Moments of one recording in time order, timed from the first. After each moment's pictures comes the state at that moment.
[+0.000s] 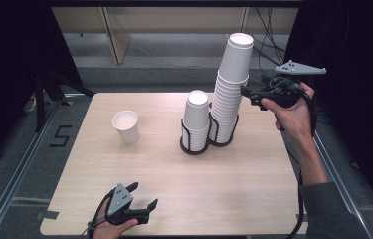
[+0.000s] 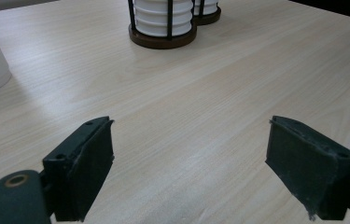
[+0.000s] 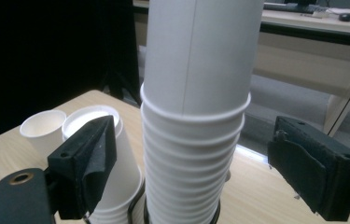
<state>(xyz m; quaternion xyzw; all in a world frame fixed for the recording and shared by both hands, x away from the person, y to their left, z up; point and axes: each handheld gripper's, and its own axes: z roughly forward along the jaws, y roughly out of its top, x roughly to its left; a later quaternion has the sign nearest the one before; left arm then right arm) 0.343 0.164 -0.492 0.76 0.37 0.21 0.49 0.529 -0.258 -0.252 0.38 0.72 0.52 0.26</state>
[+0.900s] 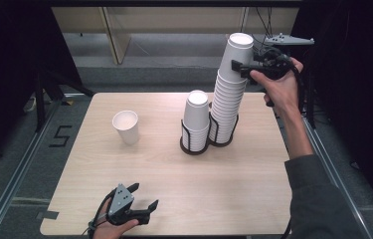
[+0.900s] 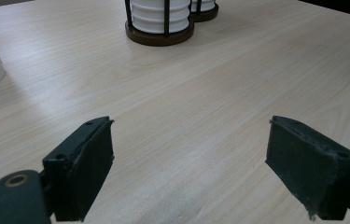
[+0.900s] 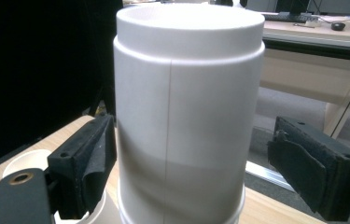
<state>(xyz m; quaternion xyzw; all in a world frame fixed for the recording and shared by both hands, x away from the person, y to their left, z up) 0.343 0.163 -0.493 0.76 0.38 0.21 0.49 0.578 -0.234 -0.220 0.39 0.70 0.53 0.26</state>
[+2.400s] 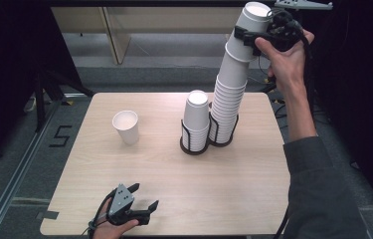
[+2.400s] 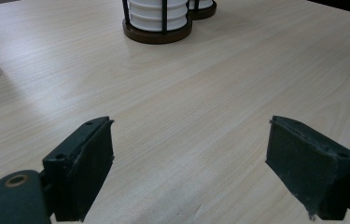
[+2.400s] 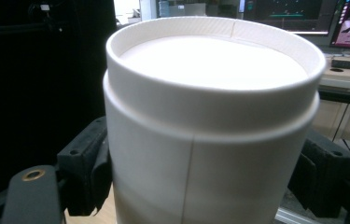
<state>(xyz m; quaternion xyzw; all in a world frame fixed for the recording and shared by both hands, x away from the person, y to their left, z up) 0.344 0.163 -0.493 0.76 0.37 0.21 0.49 0.575 -0.230 -0.149 0.39 0.66 0.56 0.30</state>
